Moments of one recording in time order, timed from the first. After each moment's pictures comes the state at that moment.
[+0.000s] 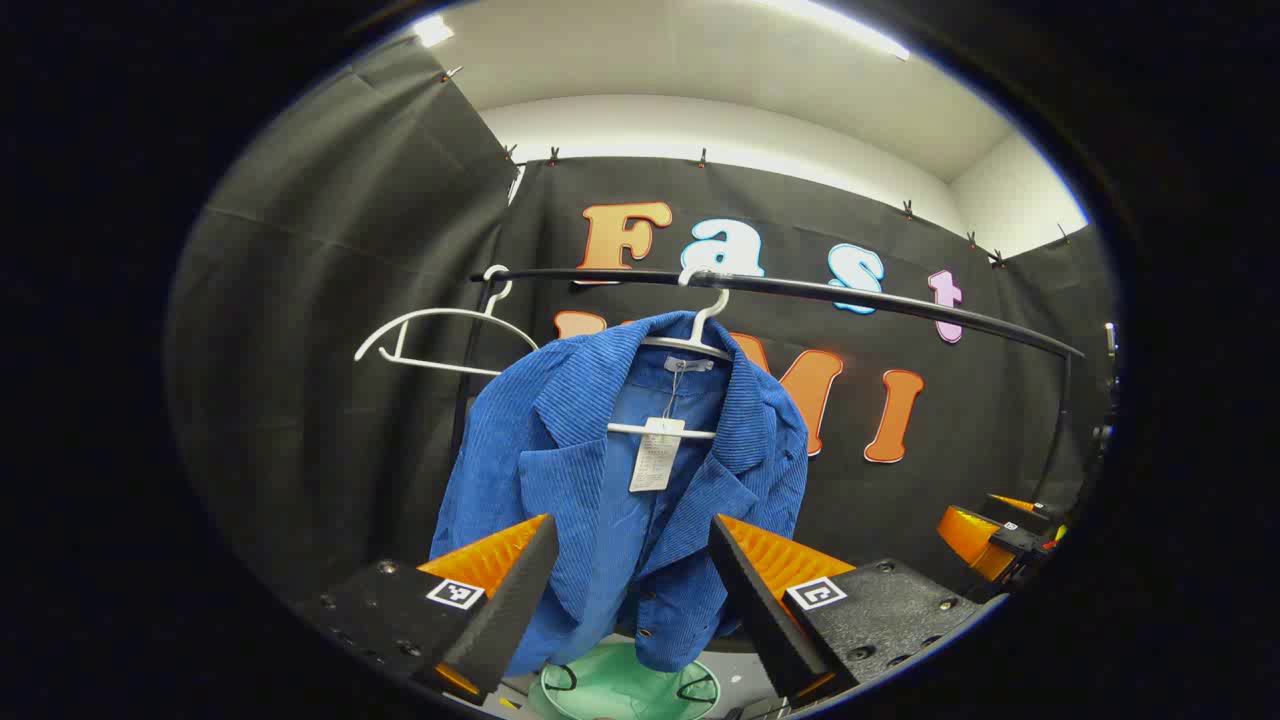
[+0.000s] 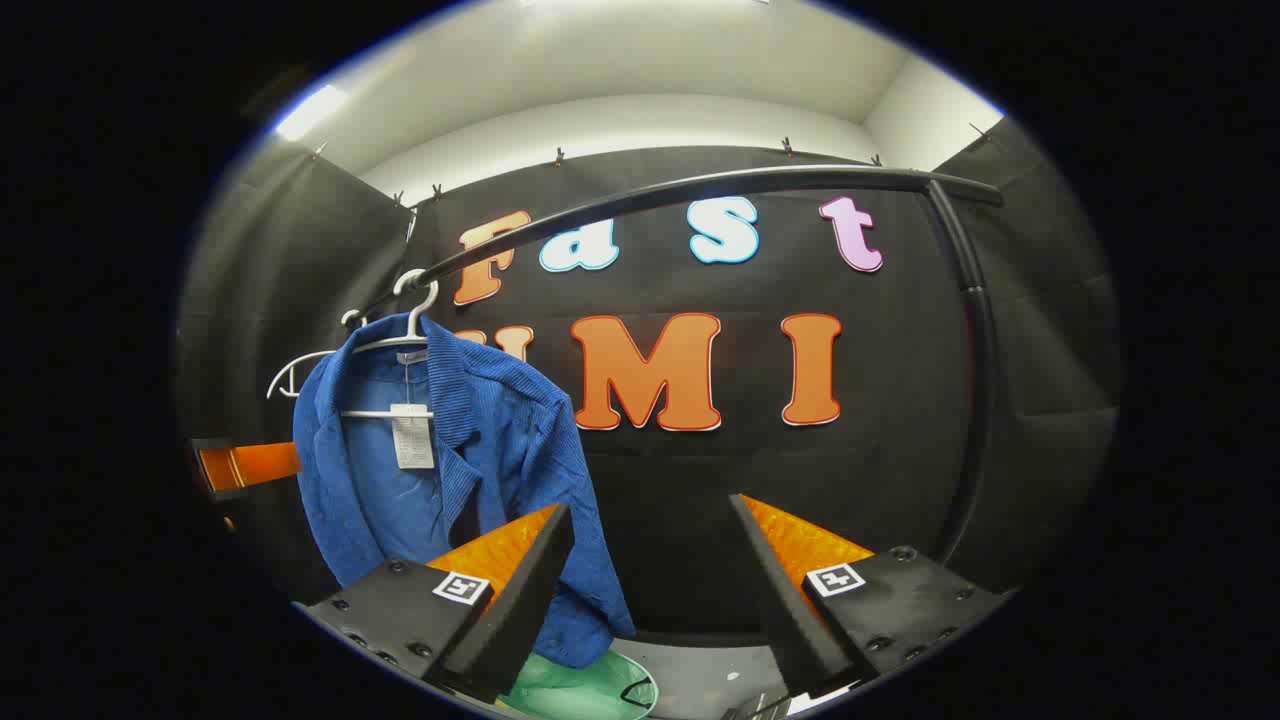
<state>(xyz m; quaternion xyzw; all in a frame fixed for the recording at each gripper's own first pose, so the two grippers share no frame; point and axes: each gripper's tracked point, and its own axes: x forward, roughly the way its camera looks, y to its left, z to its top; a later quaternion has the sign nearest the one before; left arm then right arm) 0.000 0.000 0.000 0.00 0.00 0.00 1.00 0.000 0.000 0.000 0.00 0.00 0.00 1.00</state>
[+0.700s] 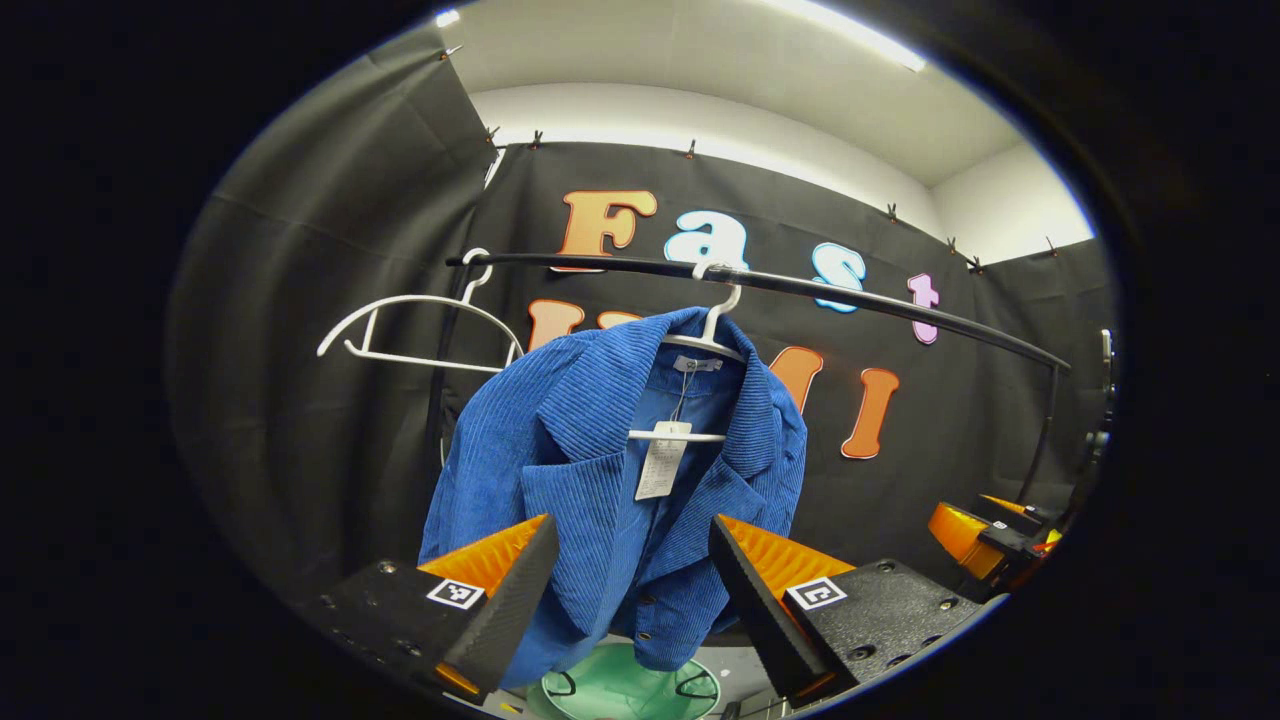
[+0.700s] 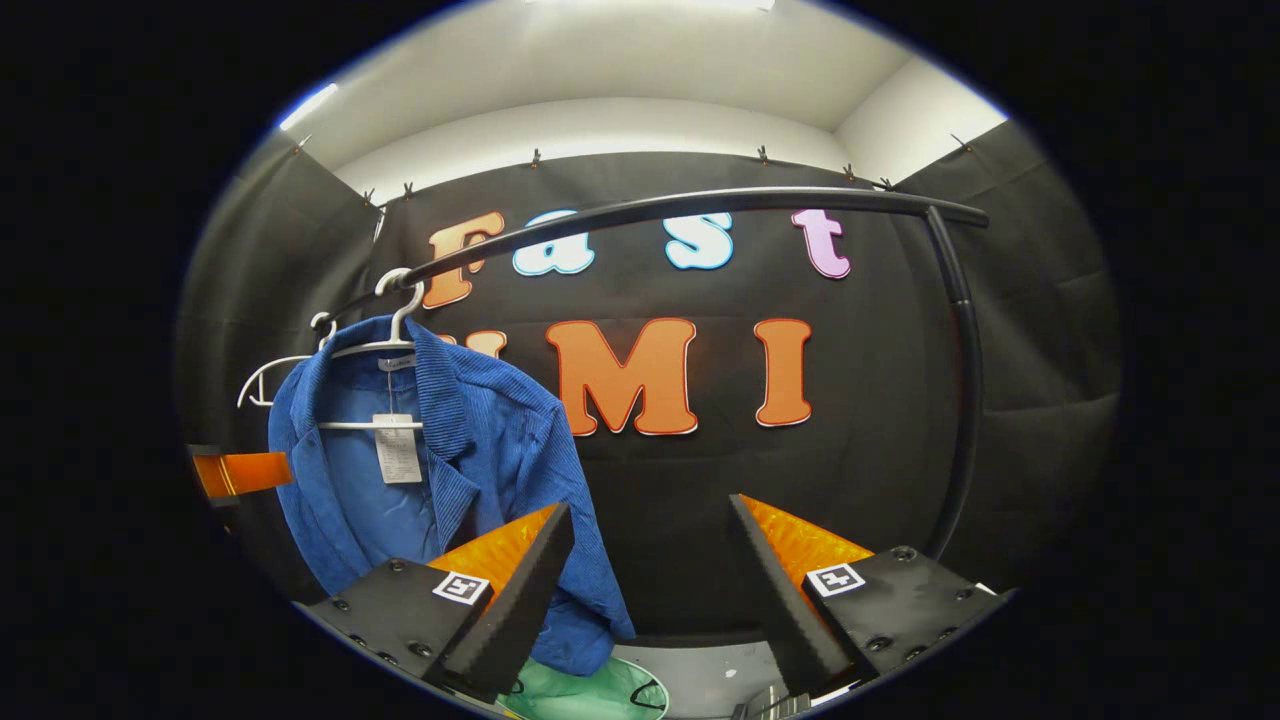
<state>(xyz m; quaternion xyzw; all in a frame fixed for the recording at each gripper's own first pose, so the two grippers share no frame) 0.031 0.030 0.001 -0.01 0.01 -0.07 1.00 0.003 0.038 -0.003 0.01 -0.01 -0.07 1.00</state>
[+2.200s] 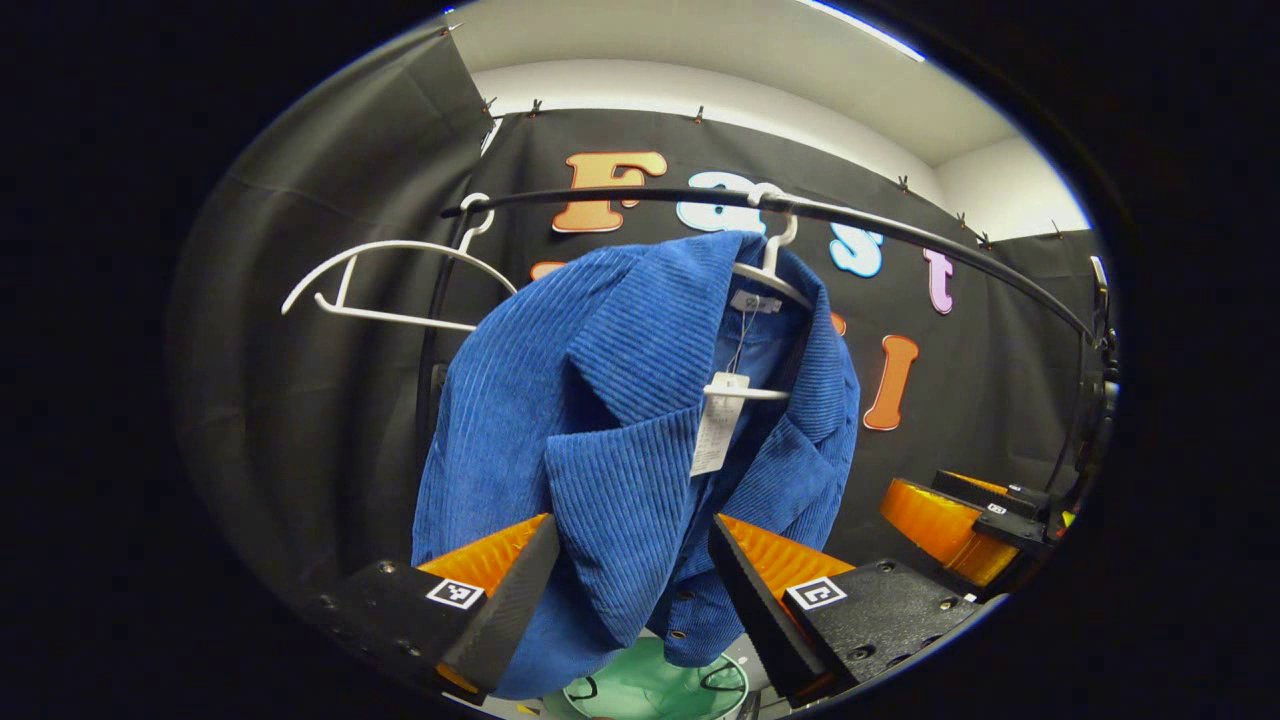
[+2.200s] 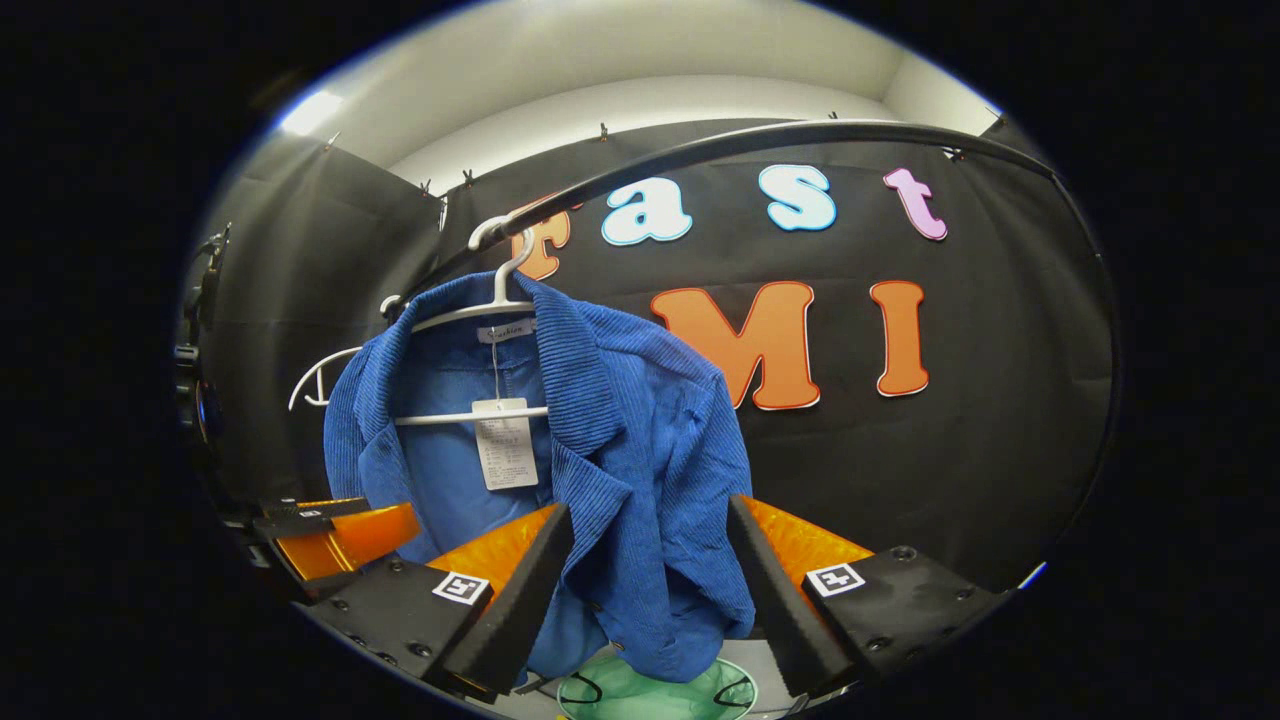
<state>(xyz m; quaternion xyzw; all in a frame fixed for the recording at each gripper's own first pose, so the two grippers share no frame) 0.090 0.063 -0.051 0.00 0.06 -0.05 1.00 0.075 0.165 -0.041 0.03 0.03 0.07 1.00</state>
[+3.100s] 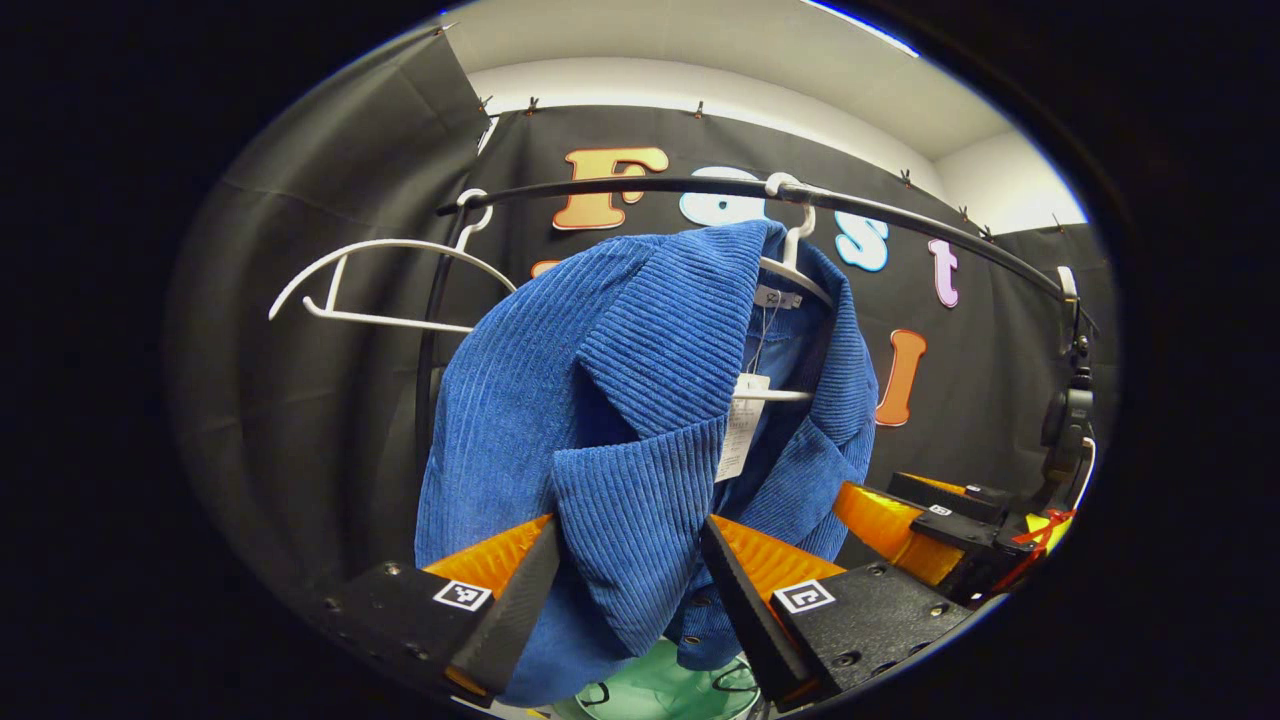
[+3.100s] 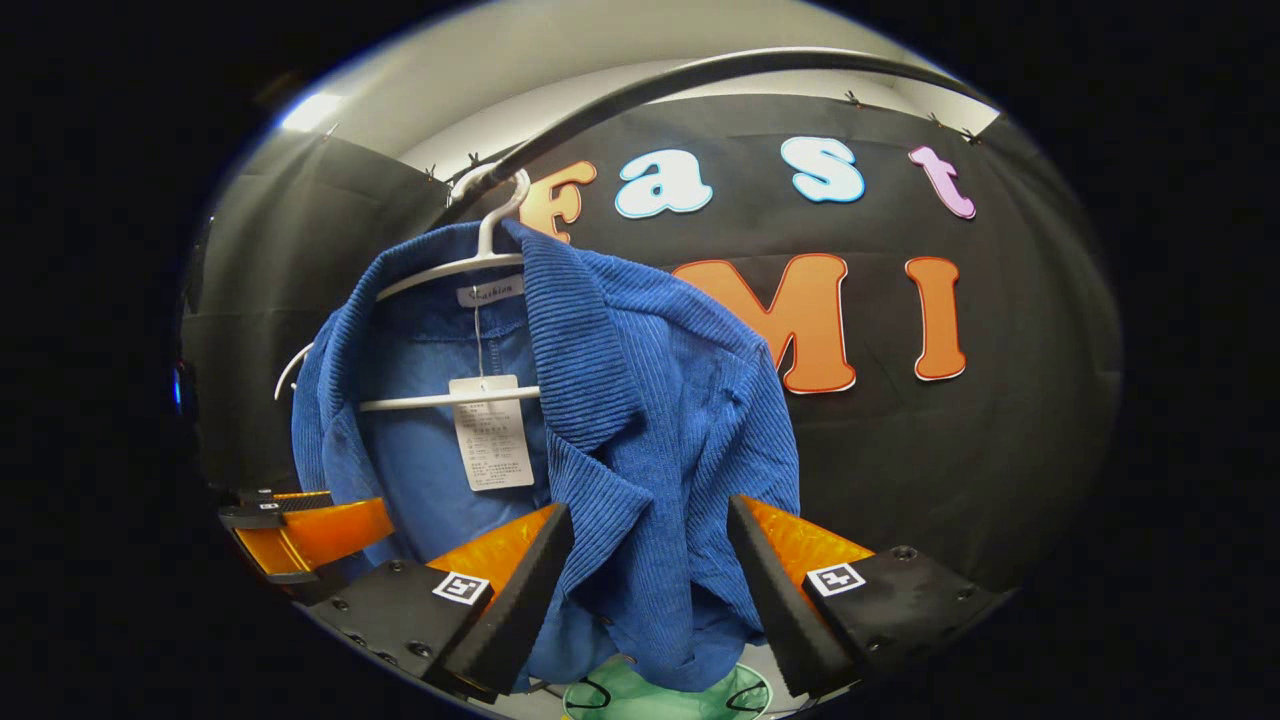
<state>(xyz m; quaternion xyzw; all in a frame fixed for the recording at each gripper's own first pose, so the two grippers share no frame) 0.107 0.068 -0.044 0.02 0.05 -0.06 1.00 0.138 0.185 -0.066 0.04 0.05 0.10 0.99</state>
